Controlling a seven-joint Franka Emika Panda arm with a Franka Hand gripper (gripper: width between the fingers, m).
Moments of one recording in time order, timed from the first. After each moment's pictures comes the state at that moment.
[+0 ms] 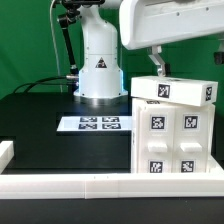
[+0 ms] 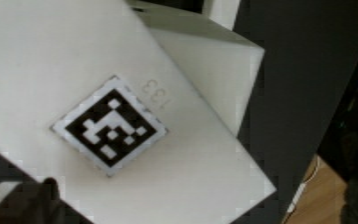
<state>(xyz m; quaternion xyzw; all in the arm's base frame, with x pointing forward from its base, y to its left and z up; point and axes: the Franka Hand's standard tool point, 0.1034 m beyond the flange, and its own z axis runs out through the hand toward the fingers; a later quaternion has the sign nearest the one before) 0.621 0.108 0.186 -0.99 -0.14 -0.06 0.07</state>
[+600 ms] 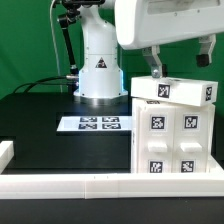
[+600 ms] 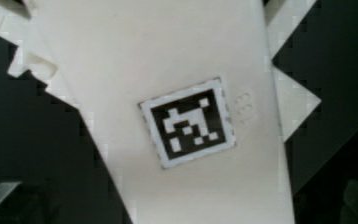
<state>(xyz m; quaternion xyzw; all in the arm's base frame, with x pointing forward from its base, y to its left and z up) 0.622 0.091 0.183 -0.95 -0.29 -0.05 0.06</state>
